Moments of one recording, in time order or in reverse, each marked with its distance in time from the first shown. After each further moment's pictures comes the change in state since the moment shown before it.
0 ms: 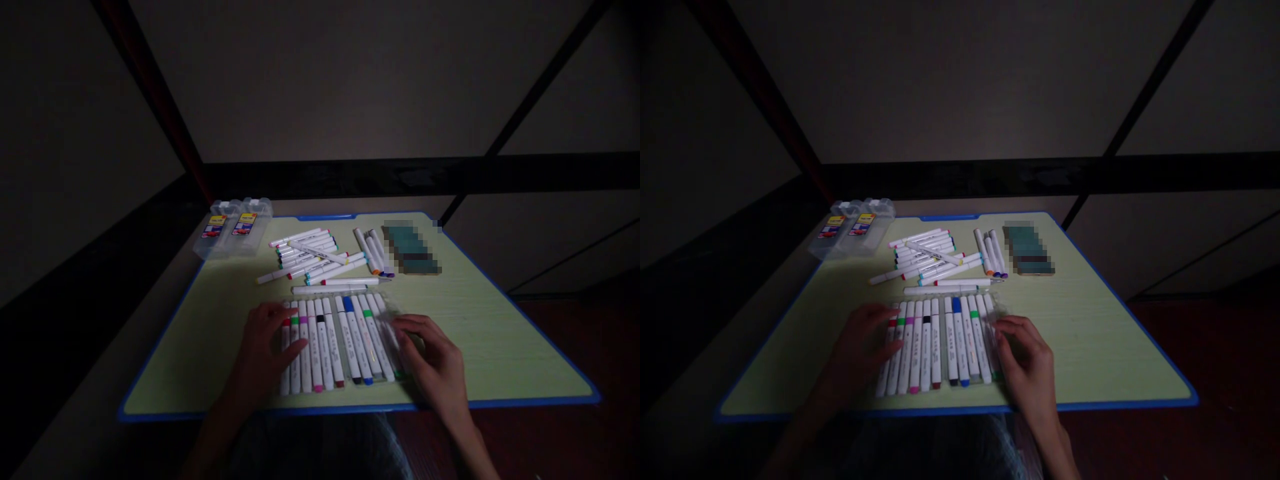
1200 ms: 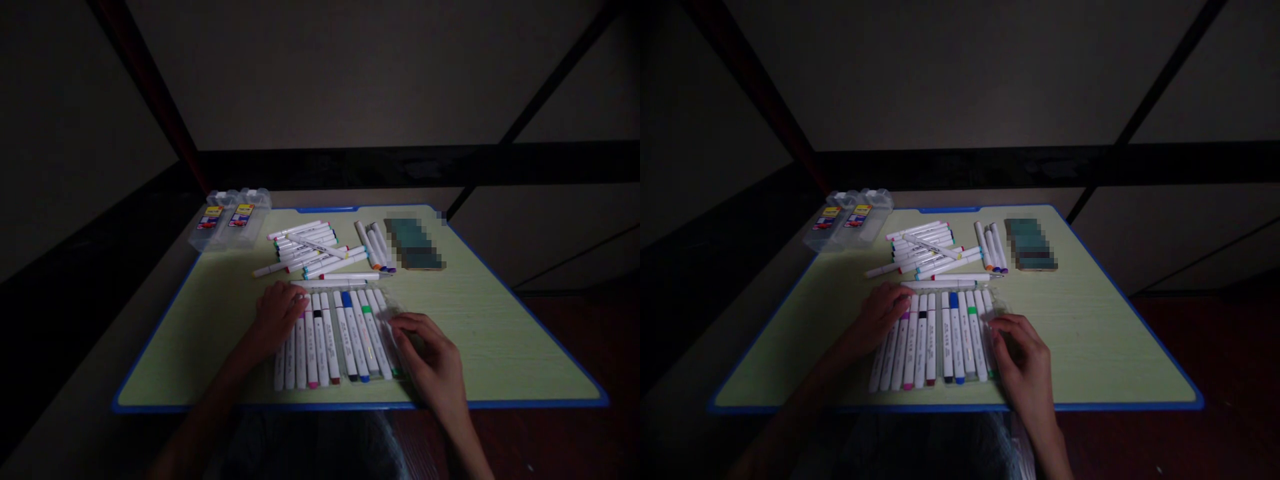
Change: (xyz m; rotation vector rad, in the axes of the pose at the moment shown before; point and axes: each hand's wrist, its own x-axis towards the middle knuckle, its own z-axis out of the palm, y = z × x) left_hand 0.044 -0.006 0.020 0.084 -0.201 -0.029; right_hand 0.001 -0.003 -0.003 -0.022 -0.058 0.011
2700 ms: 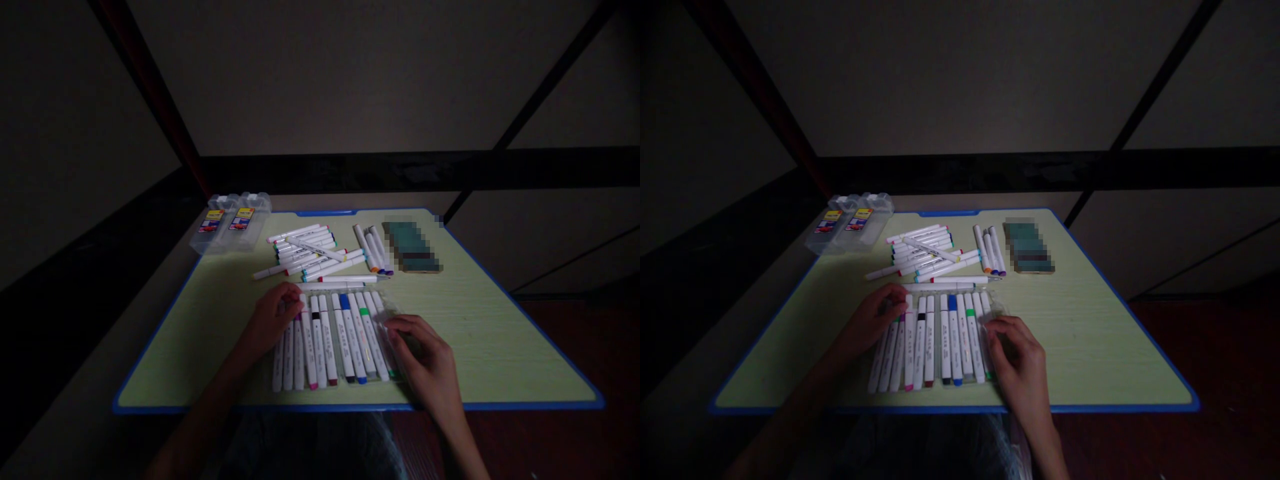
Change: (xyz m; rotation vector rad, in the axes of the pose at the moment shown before) left_hand 0.003 0.006 -0.007 -0.406 0.080 -0.053; right_hand 0.002 -0.003 0.000 0.000 -0.015 -0.016
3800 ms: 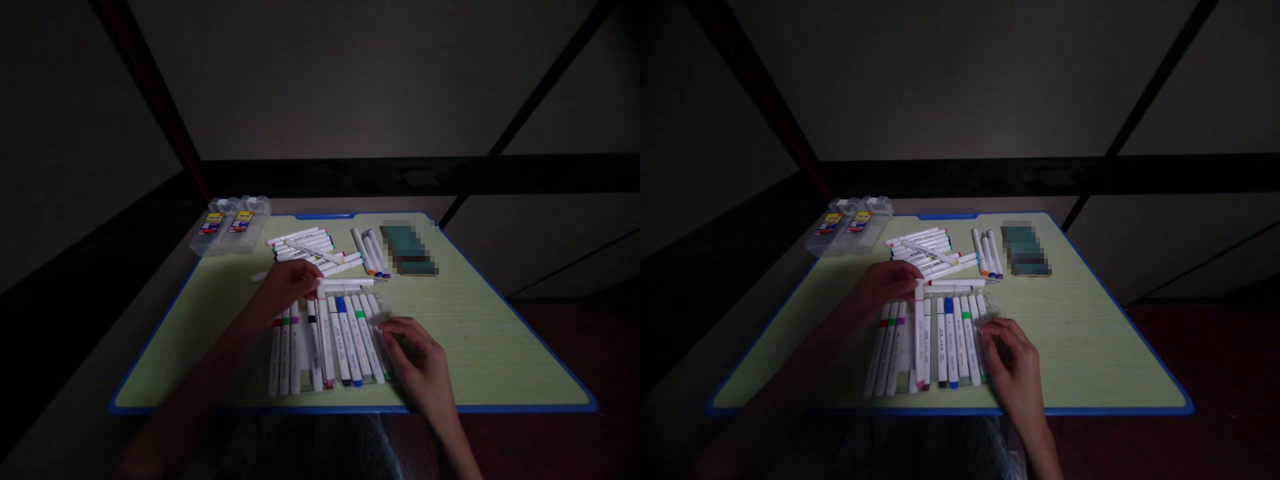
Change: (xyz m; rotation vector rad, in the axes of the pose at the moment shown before) left_hand 0.035 0.052 -0.006 -0.490 -0.179 -0.145; right_hand 0.001 0.002 0.001 0.023 -0.021 -0.030
